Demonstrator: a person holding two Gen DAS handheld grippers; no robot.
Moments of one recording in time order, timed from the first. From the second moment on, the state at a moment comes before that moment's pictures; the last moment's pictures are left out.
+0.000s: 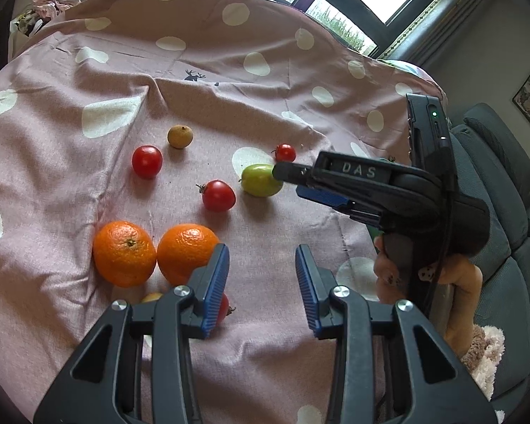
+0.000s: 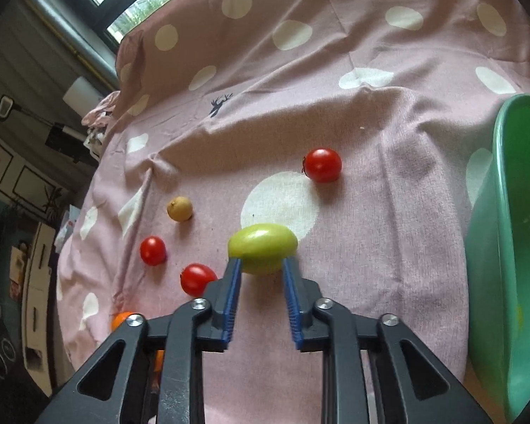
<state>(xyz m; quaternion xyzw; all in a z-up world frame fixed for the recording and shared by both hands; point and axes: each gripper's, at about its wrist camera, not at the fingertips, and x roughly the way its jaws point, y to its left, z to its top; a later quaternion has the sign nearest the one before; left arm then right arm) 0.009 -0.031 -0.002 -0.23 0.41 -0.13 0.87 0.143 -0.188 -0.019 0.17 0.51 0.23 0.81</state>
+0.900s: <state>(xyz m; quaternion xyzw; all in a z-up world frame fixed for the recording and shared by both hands) 0.009 -0.002 -0.005 -0.25 0.41 -0.06 0.88 0.106 -0.151 -0.044 -0.02 0.49 0.12 0.86</state>
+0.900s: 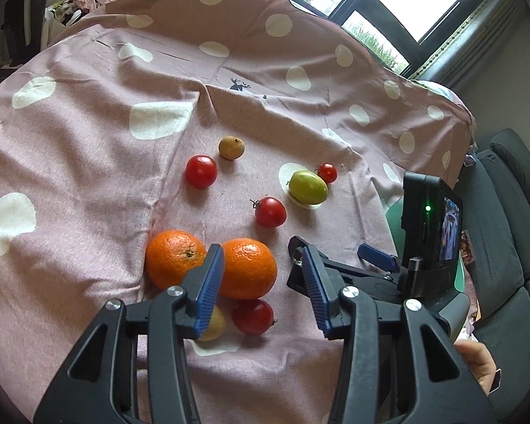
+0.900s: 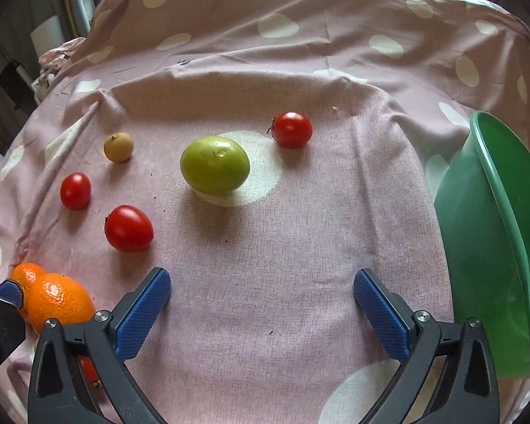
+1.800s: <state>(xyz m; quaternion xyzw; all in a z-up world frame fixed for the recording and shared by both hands) 0.008 0.002 -0.008 -0.25 0.41 -0.05 0.88 0.107 -0.150 -0.044 -0.02 0.49 0.12 0.86</state>
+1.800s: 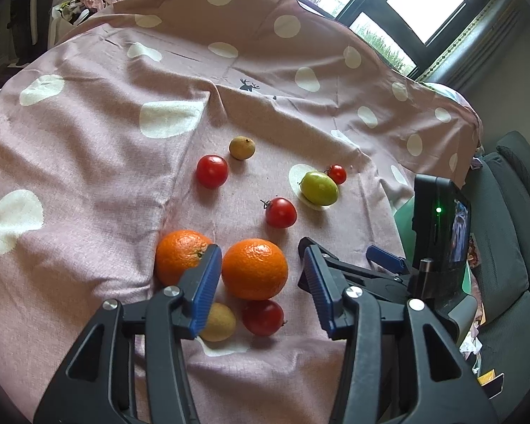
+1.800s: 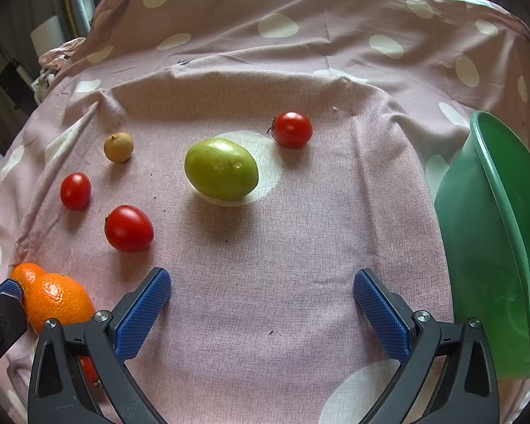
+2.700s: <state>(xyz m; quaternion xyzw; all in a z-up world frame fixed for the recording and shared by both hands) -0.003 0.026 0.009 -0.26 0.39 -0.04 0.88 0.117 -0.132 -0.039 -0.06 0.53 0.19 0.83</state>
